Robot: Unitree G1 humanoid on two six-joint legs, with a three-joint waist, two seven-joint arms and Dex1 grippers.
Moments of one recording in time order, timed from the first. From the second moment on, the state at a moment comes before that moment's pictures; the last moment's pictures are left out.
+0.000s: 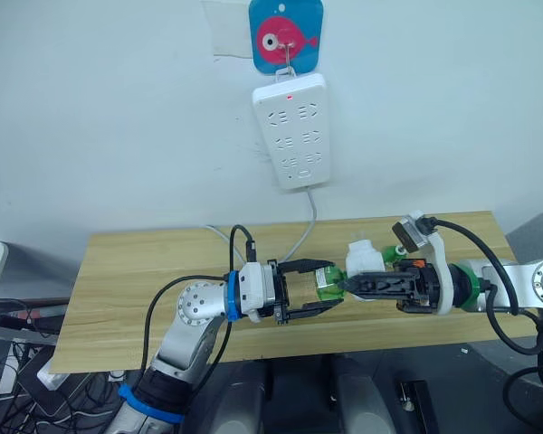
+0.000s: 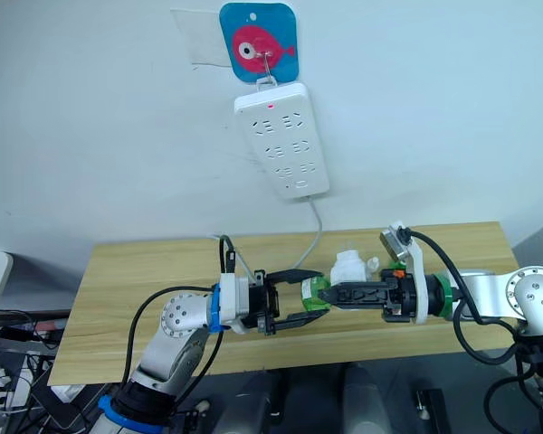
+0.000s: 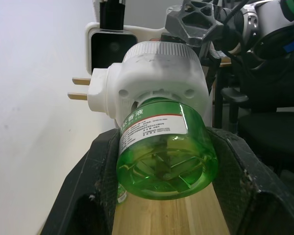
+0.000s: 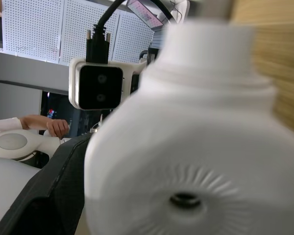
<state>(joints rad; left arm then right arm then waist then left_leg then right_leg) -0.21 0.33 -0.28 -0.14 -0.35 -0.22 -1.05 -0.37 -0.90 0.06 -0.19 1.94 1.25 0.30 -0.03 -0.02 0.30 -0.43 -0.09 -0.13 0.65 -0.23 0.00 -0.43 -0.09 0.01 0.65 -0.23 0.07</state>
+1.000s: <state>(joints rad) -0.19 0.33 -0.27 -0.18 -0.37 -0.16 -1.01 -0.41 -0.99 0.12 -0.19 1.94 1.29 0.43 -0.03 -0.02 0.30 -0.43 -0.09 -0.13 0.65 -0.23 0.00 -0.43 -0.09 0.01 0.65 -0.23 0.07</state>
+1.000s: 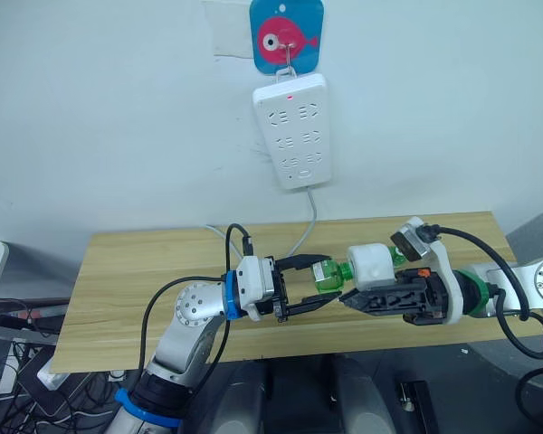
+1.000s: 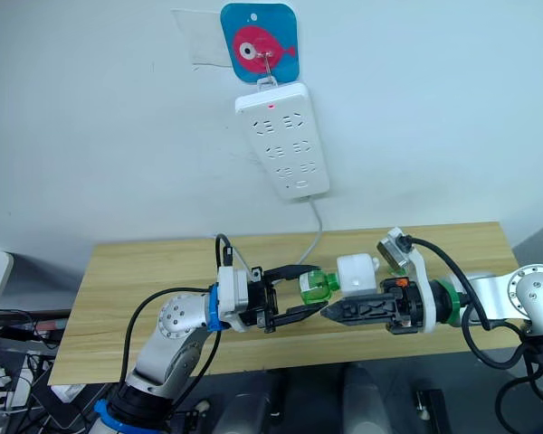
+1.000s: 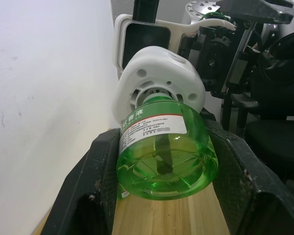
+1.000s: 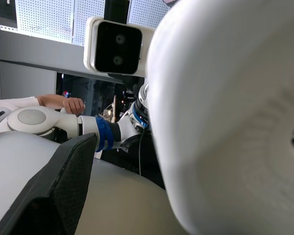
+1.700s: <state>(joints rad) -0.19 0.33 -0.27 -0.18 -0.37 -0.14 -1.00 -0.35 -1.17 0.14 -0.24 1.95 1.31 0.53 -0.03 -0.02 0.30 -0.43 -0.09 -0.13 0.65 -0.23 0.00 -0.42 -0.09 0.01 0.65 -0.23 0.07</state>
